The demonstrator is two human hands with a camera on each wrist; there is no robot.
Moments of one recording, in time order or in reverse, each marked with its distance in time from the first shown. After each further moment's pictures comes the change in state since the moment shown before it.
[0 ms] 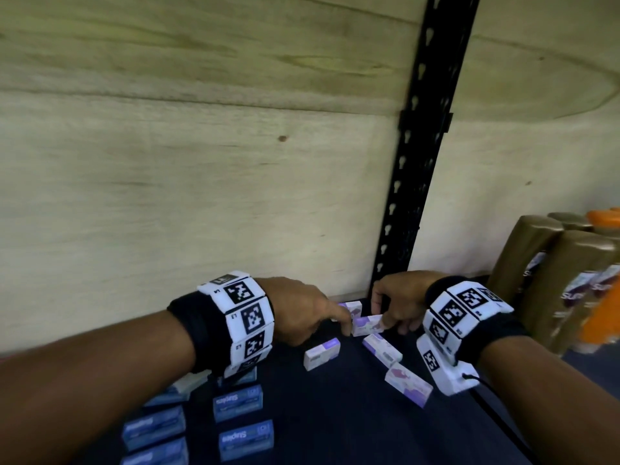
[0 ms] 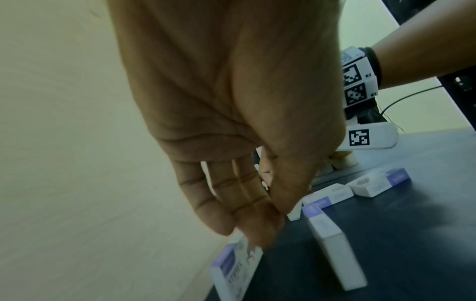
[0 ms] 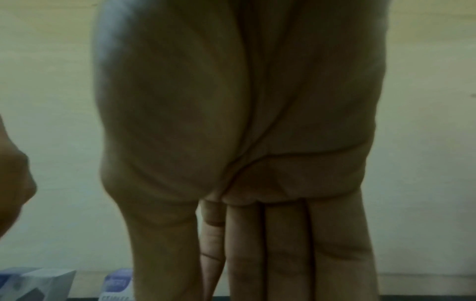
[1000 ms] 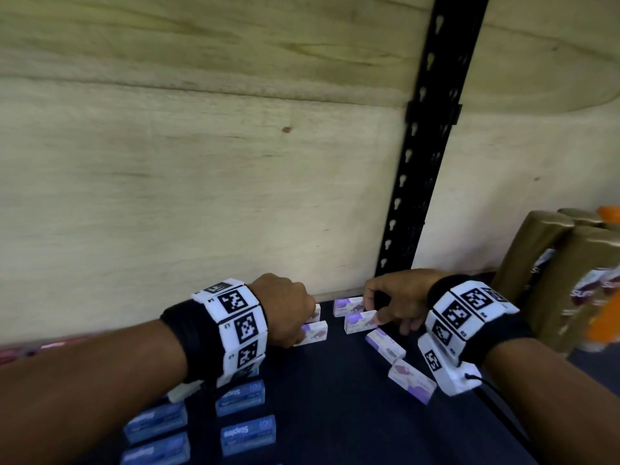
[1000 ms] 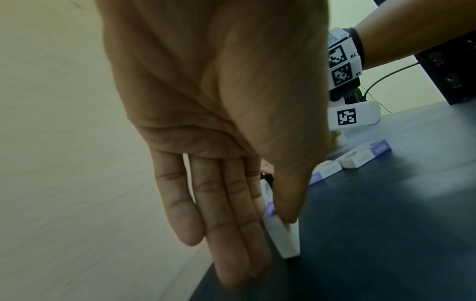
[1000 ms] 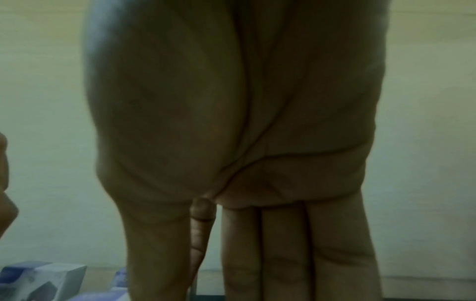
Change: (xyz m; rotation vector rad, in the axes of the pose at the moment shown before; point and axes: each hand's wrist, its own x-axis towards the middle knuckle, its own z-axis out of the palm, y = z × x) left_hand -0.003 0.001 0.015 0.268 0.013 -0.261; right_hand -0.002 -0.004 0.008 0.047 0.014 -0.049
